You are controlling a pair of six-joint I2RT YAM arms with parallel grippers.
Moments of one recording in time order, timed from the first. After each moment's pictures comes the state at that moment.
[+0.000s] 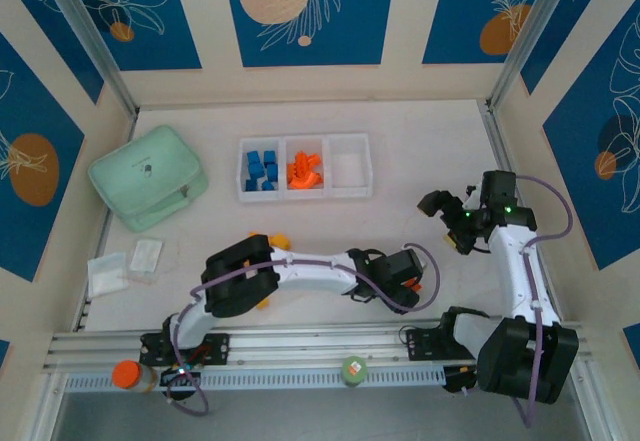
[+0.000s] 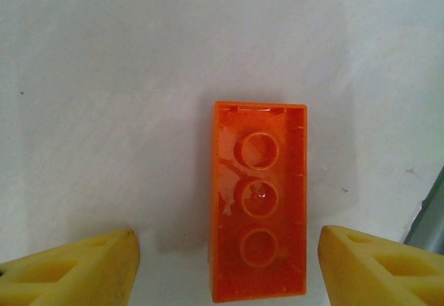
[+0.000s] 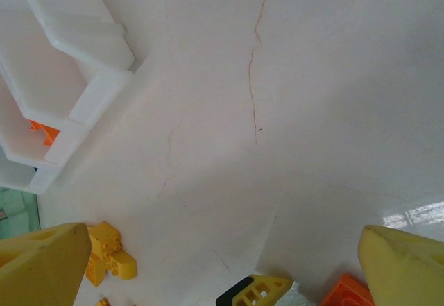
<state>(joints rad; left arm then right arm) -1.34 2.15 1.52 -0.40 -0.03 -0.44 -0.22 1.06 0.82 -0.90 -0.48 0.56</state>
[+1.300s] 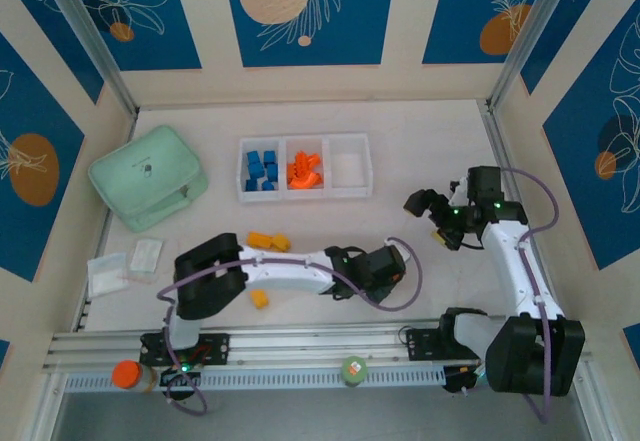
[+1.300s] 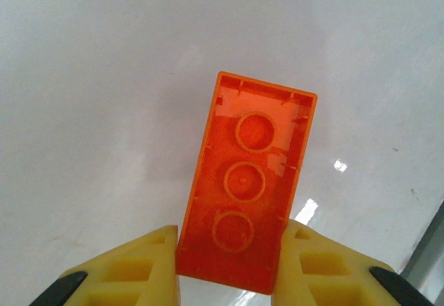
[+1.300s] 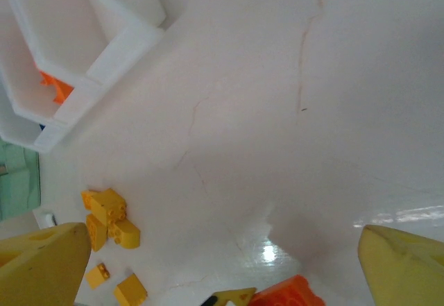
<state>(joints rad) -1.31 1.93 1.32 -0.36 -0.17 -0.39 -0.08 1.08 0.84 -0.88 -0.50 0.56</state>
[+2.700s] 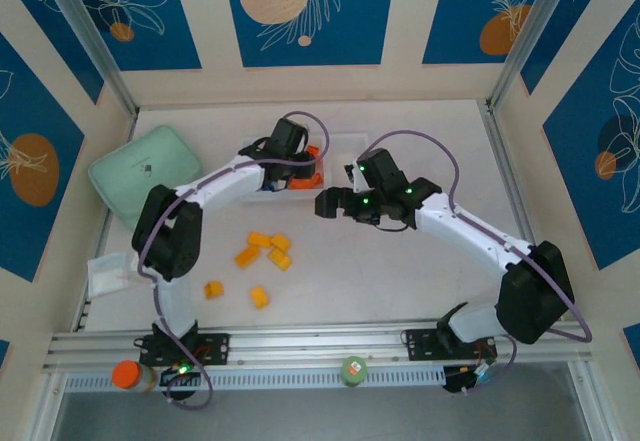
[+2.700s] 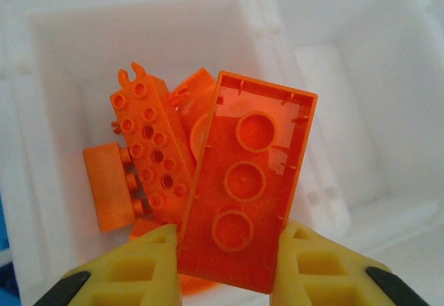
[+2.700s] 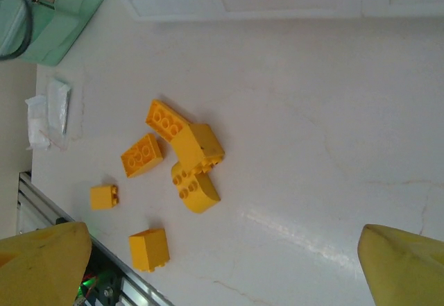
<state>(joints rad) -0.57 1.93 1.50 -0.41 -0.02 -0.39 0.62 1.39 1.06 -0.55 -0.34 0.63</state>
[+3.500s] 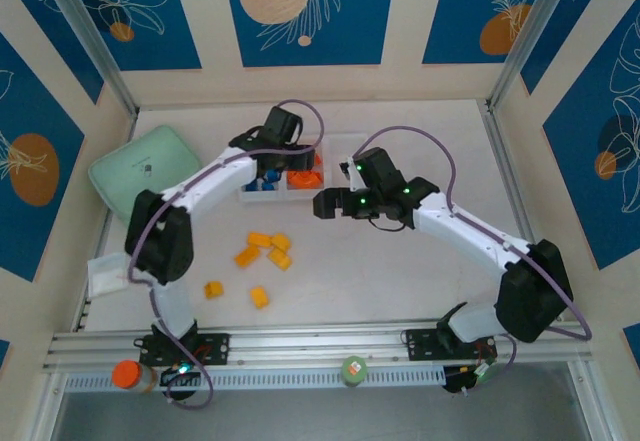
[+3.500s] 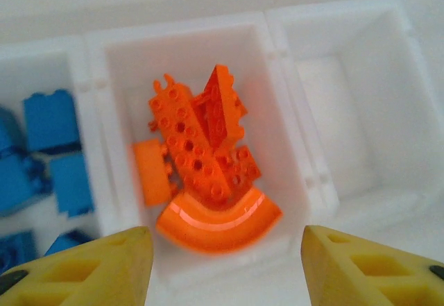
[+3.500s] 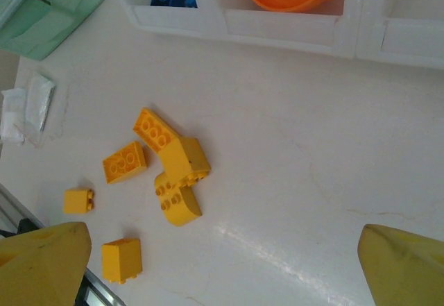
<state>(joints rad) -0.55 1.81 1.54 -0.58 -0.05 -0.38 0.64 1.37 1.07 -0.55 -0.27 0.53</state>
